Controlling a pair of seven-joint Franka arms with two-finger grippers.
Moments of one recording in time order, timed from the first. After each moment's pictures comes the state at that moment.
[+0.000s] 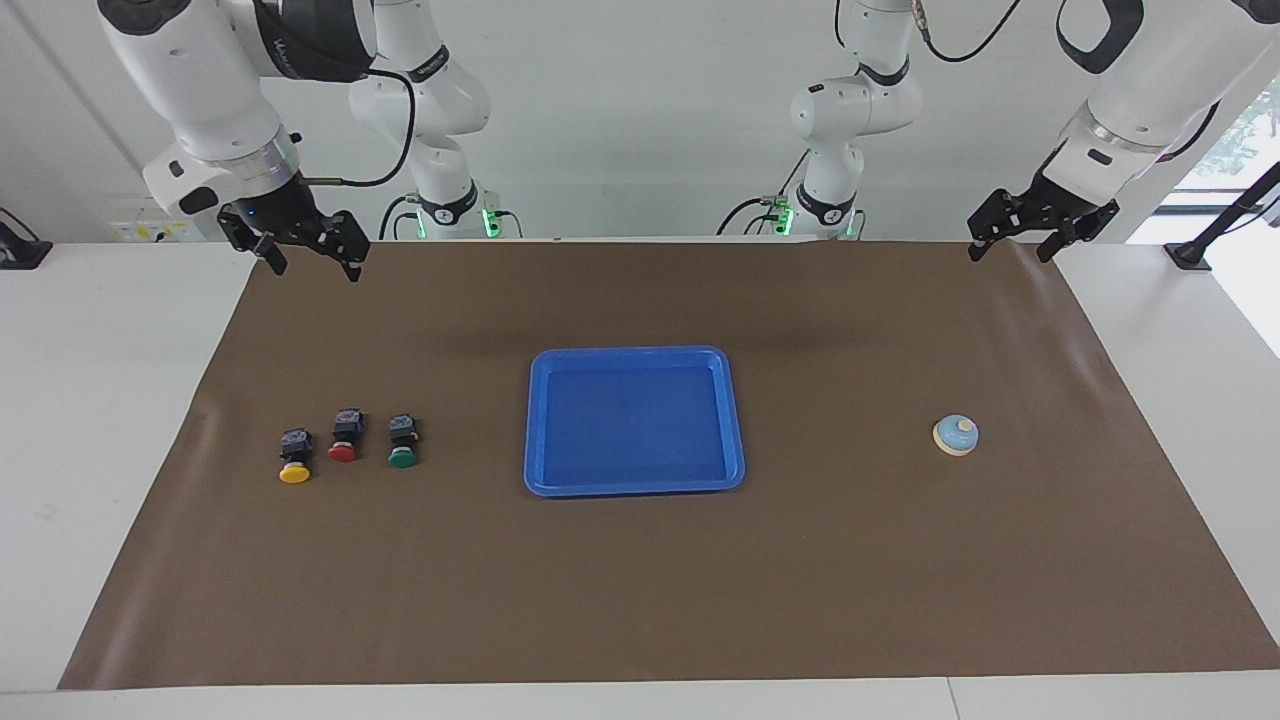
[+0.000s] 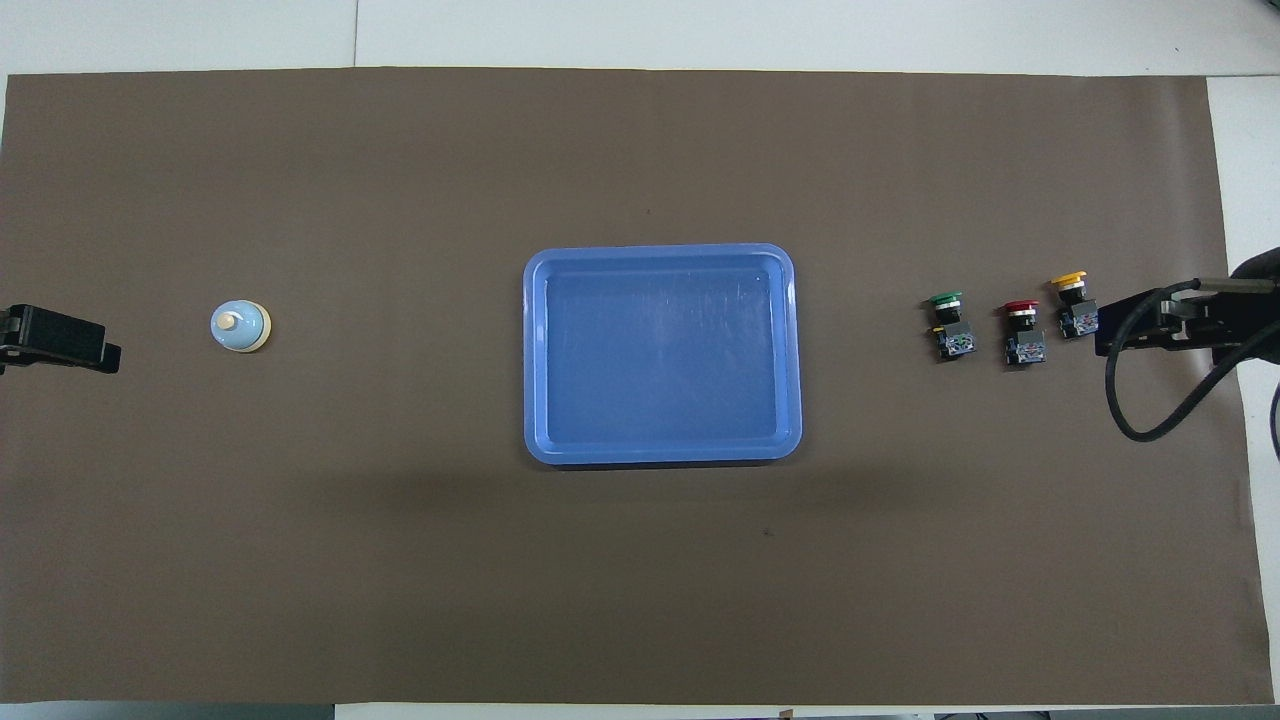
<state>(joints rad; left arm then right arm) 0.12 -0.07 -0.11 -1.65 -0.04 1.50 0.09 -0.05 -0.07 0.04 -1.72 -0.03 1.57 0.11</state>
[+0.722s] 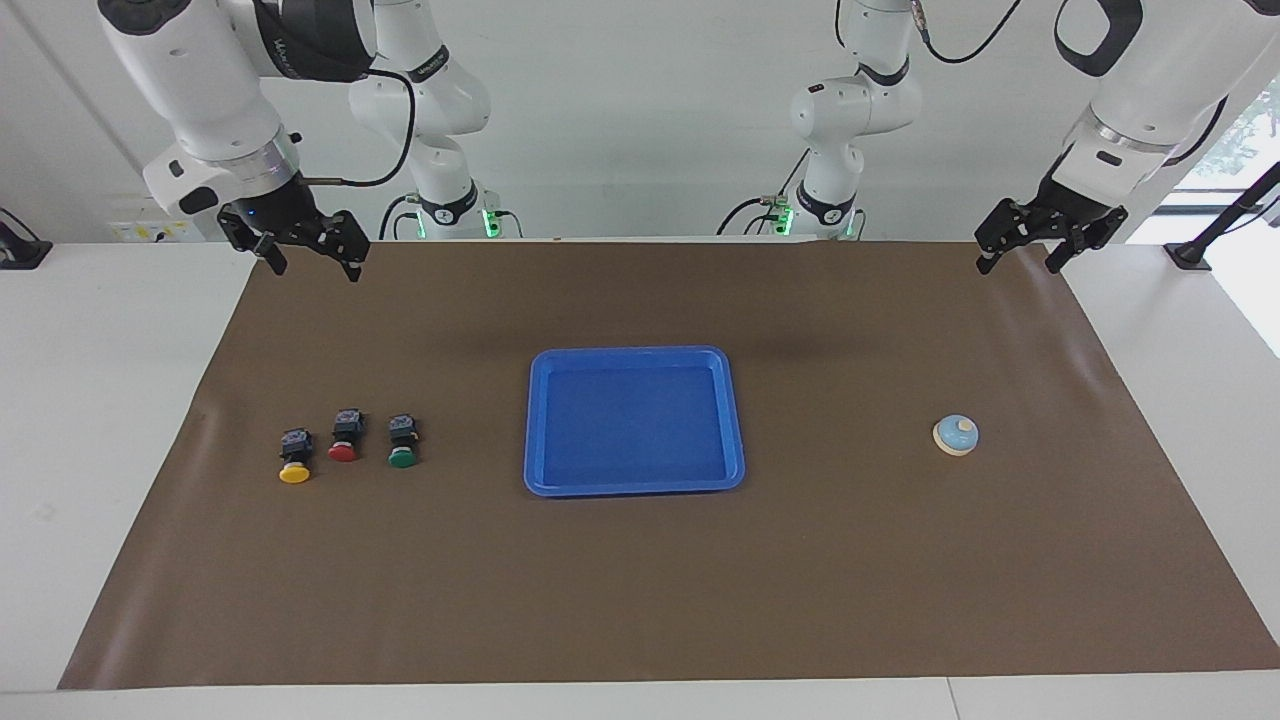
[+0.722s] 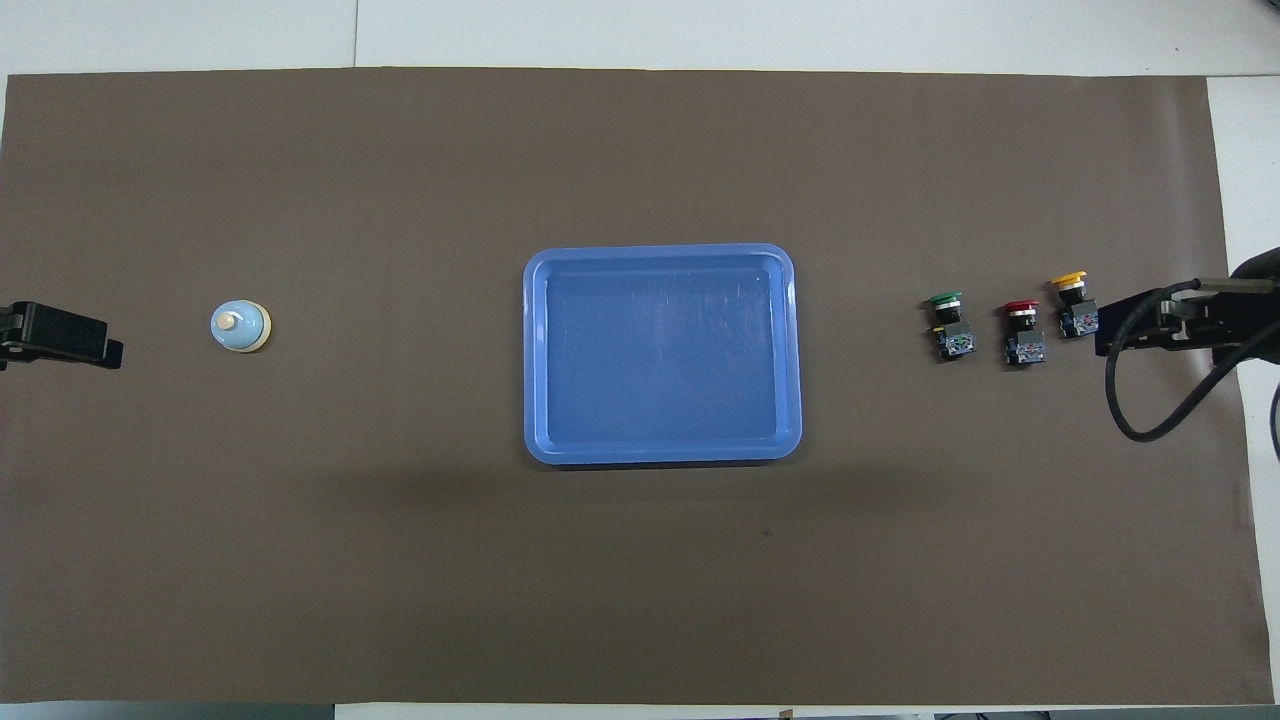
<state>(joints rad) 0.12 -0.06 -0.11 -1.70 -0.01 1.66 0.04 -0.05 -0.07 0.04 -1.72 -0.03 1.57 0.11</state>
